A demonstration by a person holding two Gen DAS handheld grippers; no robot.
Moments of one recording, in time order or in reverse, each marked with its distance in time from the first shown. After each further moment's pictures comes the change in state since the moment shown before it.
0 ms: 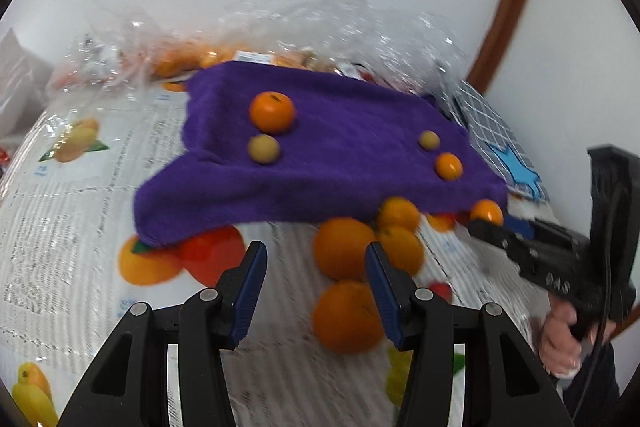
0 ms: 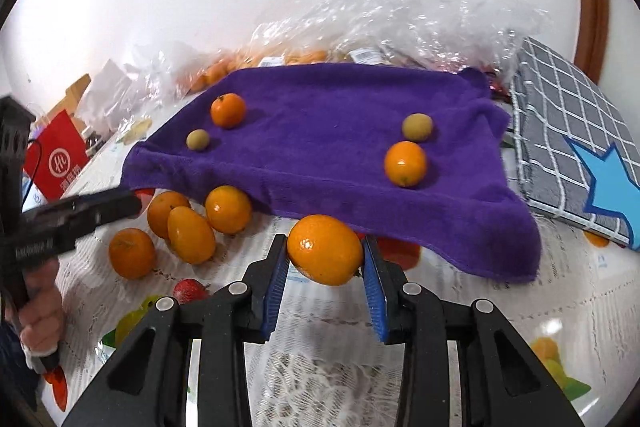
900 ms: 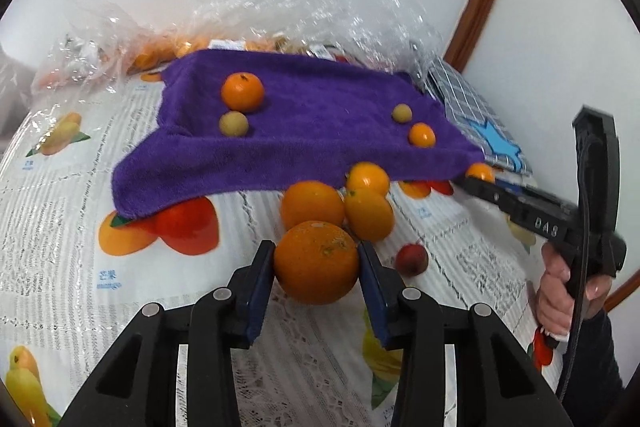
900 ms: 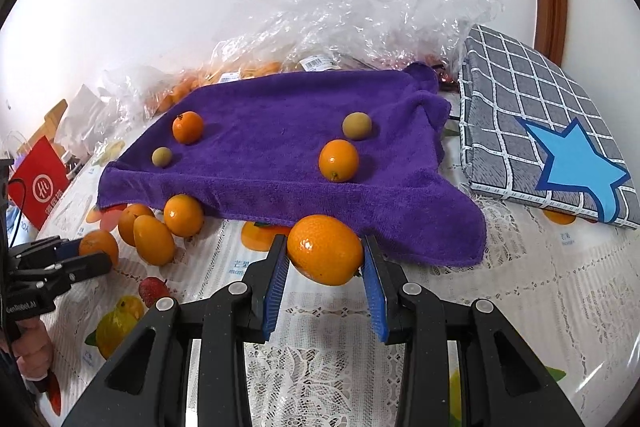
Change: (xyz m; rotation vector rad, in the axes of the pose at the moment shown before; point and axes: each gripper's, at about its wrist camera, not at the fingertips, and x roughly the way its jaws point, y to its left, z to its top) left arm -0.007 -0.011 -0.014 0.032 0.019 -0.034; right arm -0.014 -0.031 -0.009 0.074 -0.030 -0.064
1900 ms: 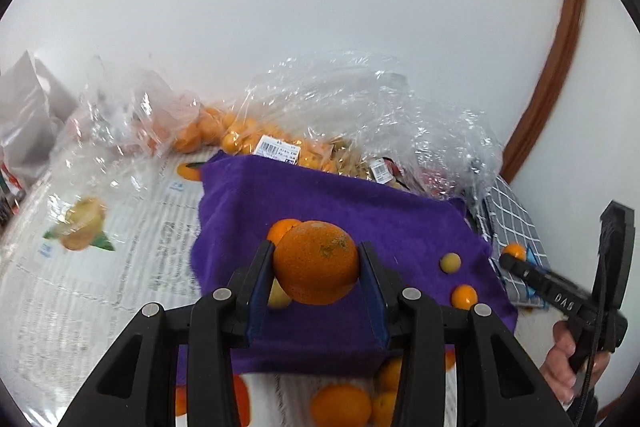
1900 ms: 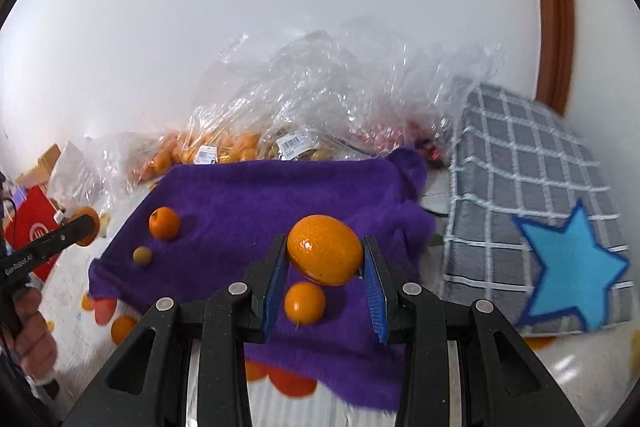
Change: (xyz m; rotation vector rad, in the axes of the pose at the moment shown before) left arm 0.024 0.027 0.101 -0.184 -0.201 0.120; right arm 0.024 -0.036 0.095 0.053 -0.070 0.019
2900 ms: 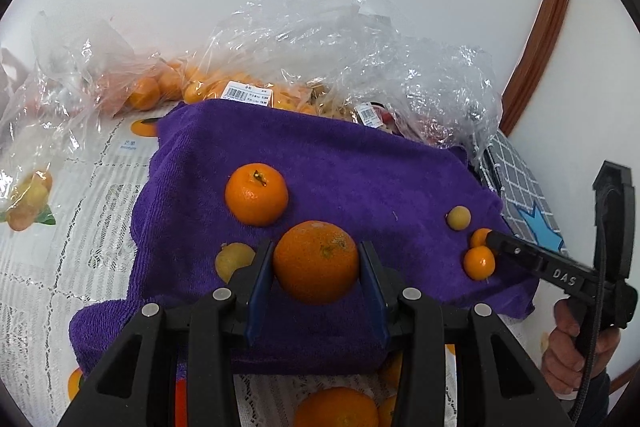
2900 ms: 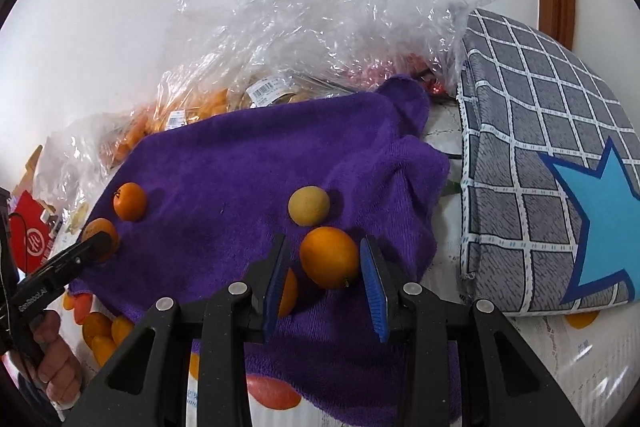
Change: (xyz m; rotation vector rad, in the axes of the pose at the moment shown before) left arm 0.045 -0.012 -0.030 0.080 0.104 -0.042; right arm 0.046 -0.014 -0.020 0.065 0.117 -0.008
